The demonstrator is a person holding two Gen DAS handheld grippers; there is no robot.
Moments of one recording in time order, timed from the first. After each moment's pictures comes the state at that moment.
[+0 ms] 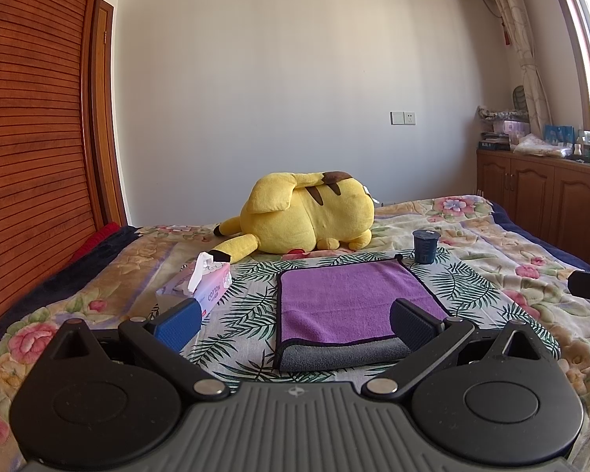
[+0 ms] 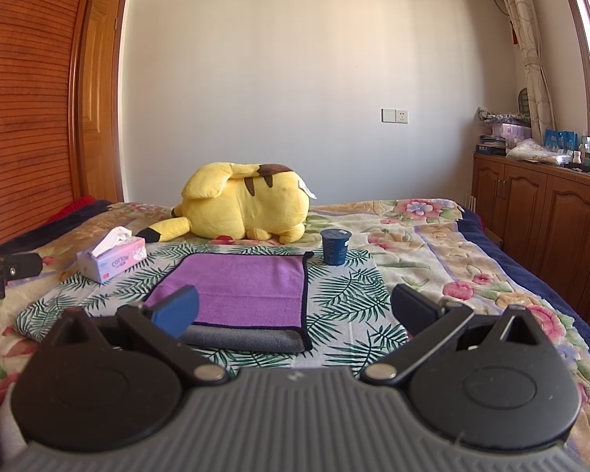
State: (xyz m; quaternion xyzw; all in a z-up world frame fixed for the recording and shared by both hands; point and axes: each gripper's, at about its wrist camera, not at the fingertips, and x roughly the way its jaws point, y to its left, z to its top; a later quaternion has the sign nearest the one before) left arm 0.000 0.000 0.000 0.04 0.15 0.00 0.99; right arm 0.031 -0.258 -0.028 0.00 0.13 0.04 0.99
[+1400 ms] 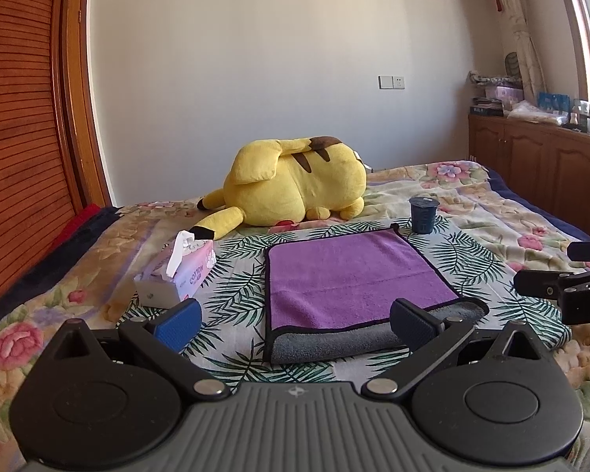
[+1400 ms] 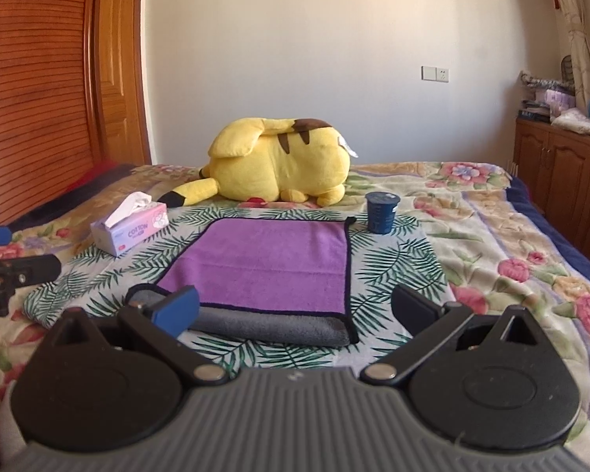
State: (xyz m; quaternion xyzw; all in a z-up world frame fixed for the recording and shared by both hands) left arm 0.050 -0.004 -0.012 0.07 0.20 -0.02 0.98; right arm 0.096 -0.237 -0.041 0.00 0.20 0.10 0.98
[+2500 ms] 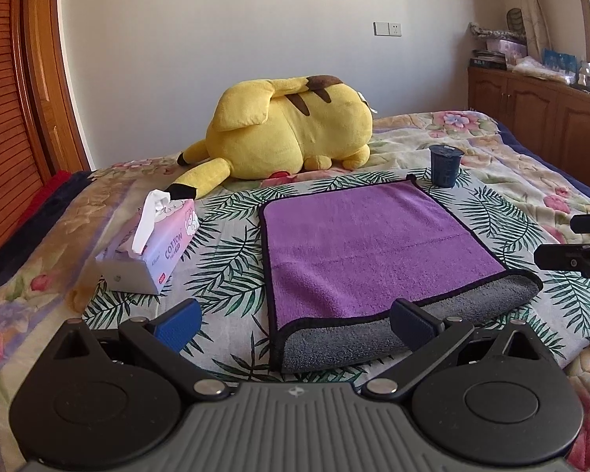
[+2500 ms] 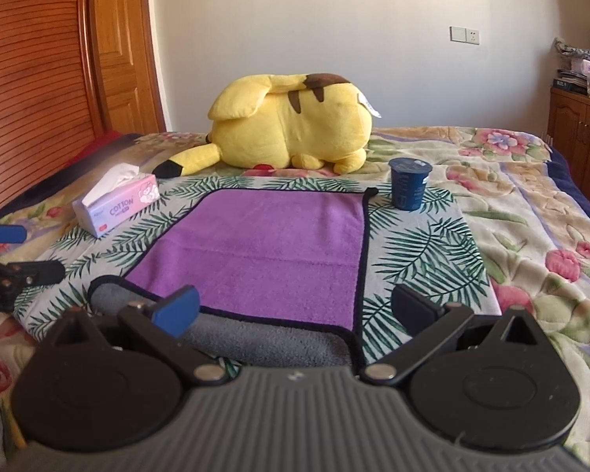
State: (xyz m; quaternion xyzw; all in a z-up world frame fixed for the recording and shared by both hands) left arm 0.156 0.016 -0.055 0.08 0.28 -0.04 0.96; right arm 0.184 -0.246 -0.073 -0.01 0.26 0.14 0.96
